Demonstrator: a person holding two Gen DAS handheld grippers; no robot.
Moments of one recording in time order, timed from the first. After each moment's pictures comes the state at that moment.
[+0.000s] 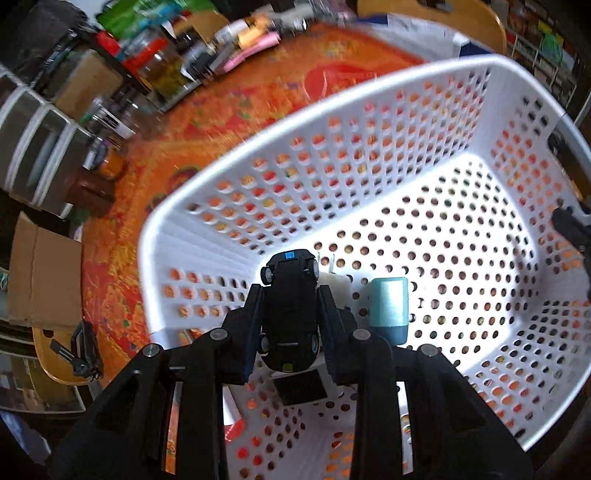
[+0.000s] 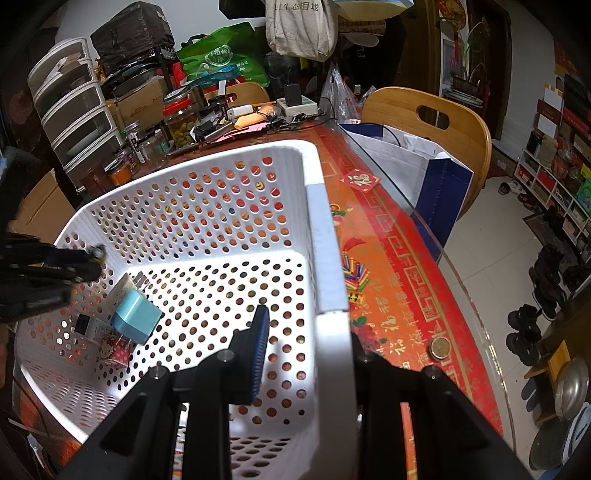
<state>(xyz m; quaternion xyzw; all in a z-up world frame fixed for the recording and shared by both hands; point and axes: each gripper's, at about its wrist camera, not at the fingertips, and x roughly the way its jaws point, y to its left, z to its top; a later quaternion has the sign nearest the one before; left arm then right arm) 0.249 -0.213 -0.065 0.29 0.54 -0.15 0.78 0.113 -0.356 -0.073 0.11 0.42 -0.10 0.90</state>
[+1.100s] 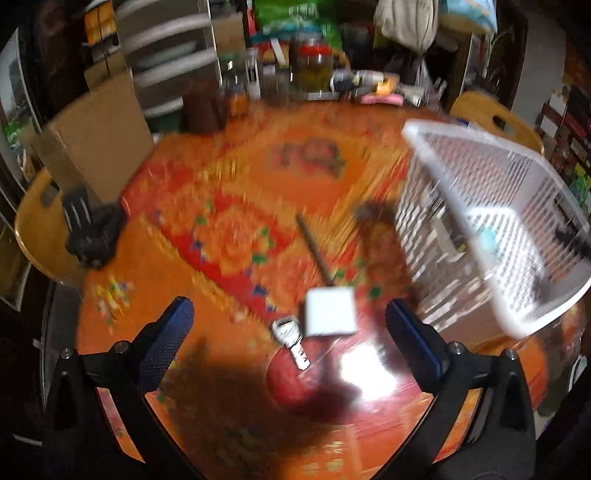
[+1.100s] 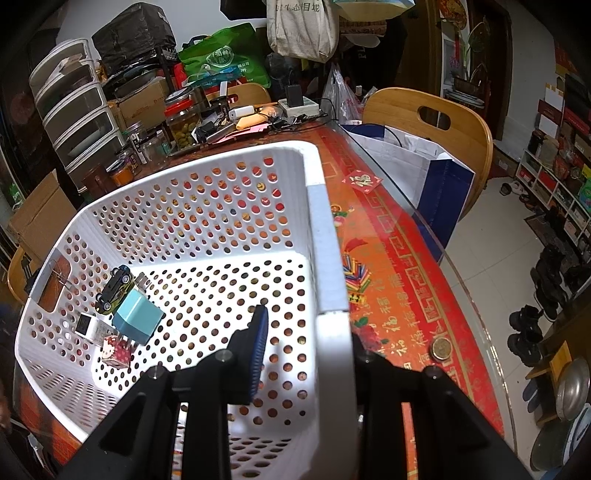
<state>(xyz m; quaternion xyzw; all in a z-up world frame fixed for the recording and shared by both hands) 0.178 0.037 -0.071 0.06 0.45 -0.09 0.89 0.112 -0.357 -0.072 0.11 0.42 -0.10 0.90</state>
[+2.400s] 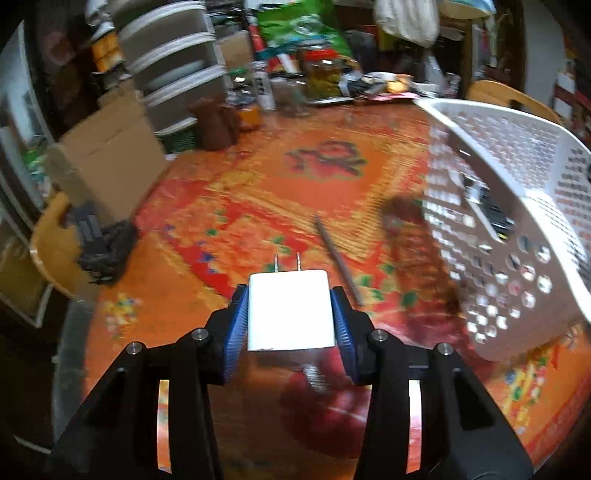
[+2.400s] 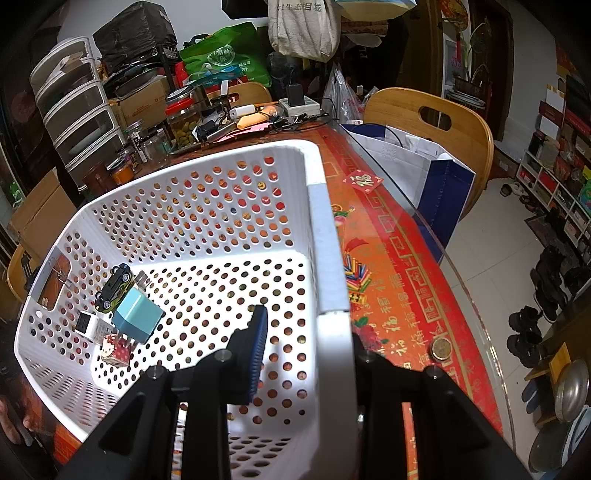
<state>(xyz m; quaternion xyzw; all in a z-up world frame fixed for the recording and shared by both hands) 0.177 0.015 -0.097 0.12 0.39 -0.02 0.91 0.112 -0.355 -0.074 0.11 0.42 -0.10 0.90</state>
